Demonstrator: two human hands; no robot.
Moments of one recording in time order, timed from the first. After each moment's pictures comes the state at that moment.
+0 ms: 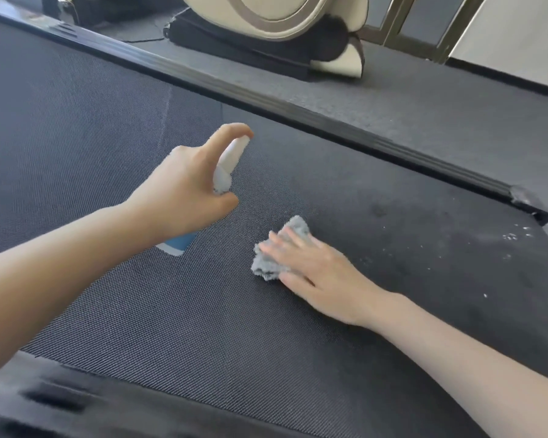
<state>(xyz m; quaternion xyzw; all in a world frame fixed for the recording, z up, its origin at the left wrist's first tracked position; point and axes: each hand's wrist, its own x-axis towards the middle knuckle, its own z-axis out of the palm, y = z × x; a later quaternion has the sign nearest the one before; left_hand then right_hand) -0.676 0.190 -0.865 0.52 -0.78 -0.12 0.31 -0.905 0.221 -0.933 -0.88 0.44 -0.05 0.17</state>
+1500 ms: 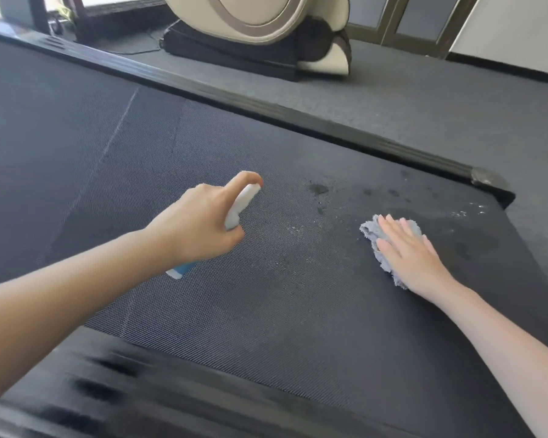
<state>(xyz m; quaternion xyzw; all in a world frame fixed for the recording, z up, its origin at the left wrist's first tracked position) -0.799 0.244 -0.893 0.50 -0.83 -0.07 0.23 -1.153 0.239 -0.960 -0.69 0.71 -0.04 0.12</state>
